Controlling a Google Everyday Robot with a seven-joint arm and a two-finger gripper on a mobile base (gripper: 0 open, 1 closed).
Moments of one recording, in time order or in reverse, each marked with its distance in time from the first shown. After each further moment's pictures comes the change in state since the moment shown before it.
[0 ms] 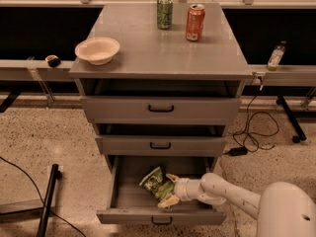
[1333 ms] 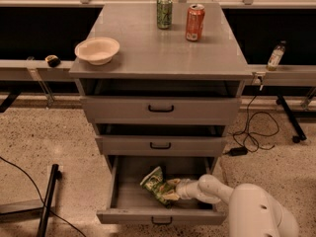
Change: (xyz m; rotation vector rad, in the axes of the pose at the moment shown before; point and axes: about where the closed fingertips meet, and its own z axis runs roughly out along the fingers) arm 0.089 -0.044 0.051 0.054 0.088 0.129
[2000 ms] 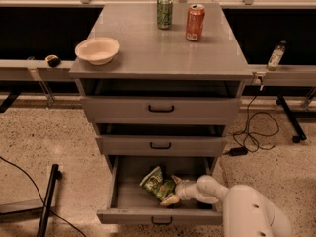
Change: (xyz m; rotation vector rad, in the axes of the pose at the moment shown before) arm 0.016 -0.002 0.012 -0.004 0.013 0.003
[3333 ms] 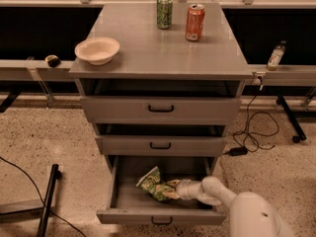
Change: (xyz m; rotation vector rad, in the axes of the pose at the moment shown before) arm -0.024 0.005 -0.011 -0.033 -0.148 -0.005
